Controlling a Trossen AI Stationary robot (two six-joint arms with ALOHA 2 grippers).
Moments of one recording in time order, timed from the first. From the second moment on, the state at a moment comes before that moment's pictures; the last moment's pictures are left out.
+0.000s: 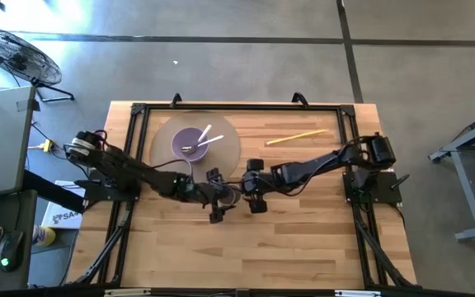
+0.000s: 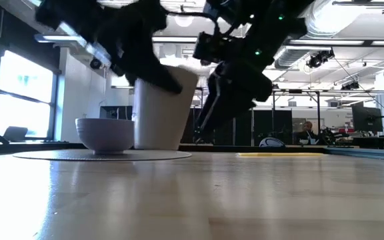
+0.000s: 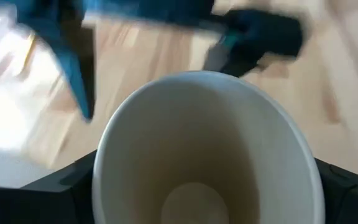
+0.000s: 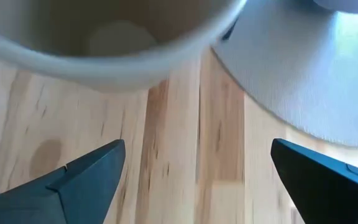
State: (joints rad) left arm -0.27 1.57 0.84 0.12 -0.34 -0.21; right arm 0.13 1.82 1.12 -0.23 0.20 -0.06
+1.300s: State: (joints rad) left arm 0.85 1.63 1.27 -0.21 0.39 0.31; right arm 0.18 1.65 0.83 0.06 0.44 0.14
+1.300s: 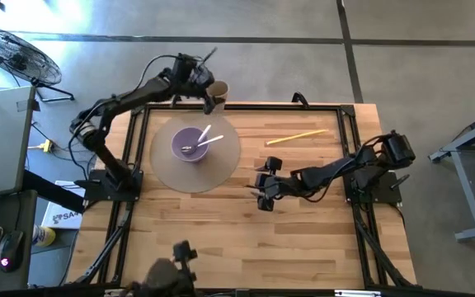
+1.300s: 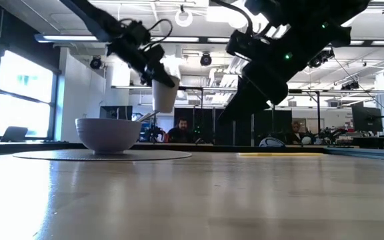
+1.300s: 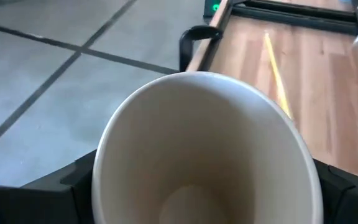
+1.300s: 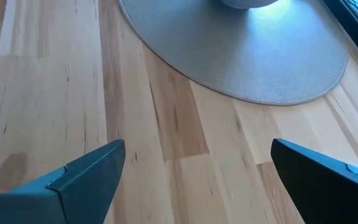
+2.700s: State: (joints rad) left arm 0.98 1.92 1.26 -0.22 0.81 0.83; right arm -0.03 1.65 0.83 0.15 0.32 0.29
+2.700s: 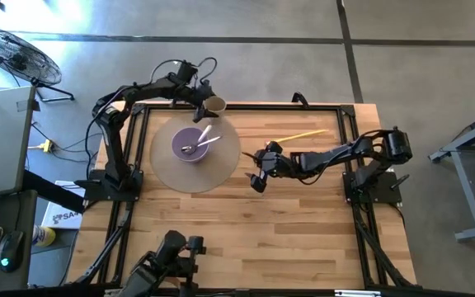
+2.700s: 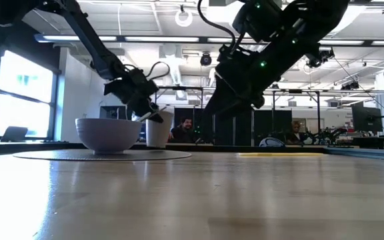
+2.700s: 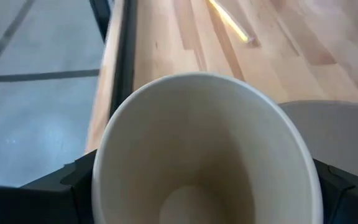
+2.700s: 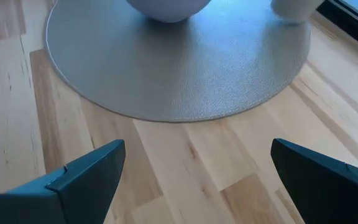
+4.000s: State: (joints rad) left arm 0.92 1.90 1.26 -0.28 0.63 0.81; right arm -0.06 1.66 0.83 0.16 0.28 0.28
